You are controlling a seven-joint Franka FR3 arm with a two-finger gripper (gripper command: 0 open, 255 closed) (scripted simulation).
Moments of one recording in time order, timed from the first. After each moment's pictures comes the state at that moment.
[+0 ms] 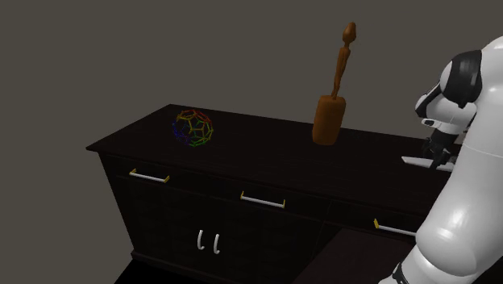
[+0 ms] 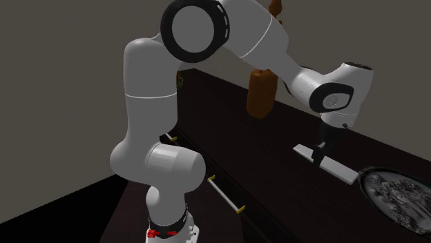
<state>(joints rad) -0.27 0.18 -1.09 -2.12 0.19 2.20 -2.10</state>
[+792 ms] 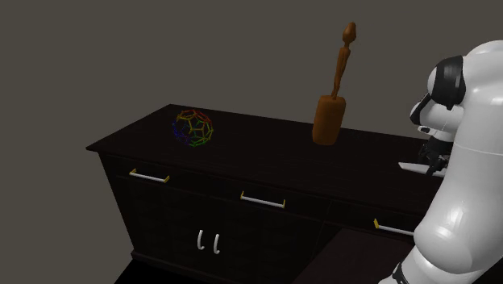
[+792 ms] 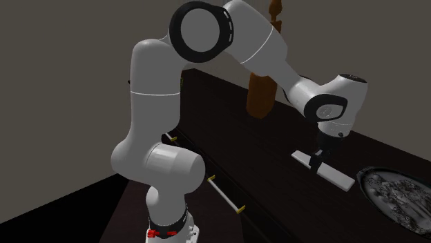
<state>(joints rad) -0.31 0.25 -1.05 -2.15 0.28 2.27 -2.17</state>
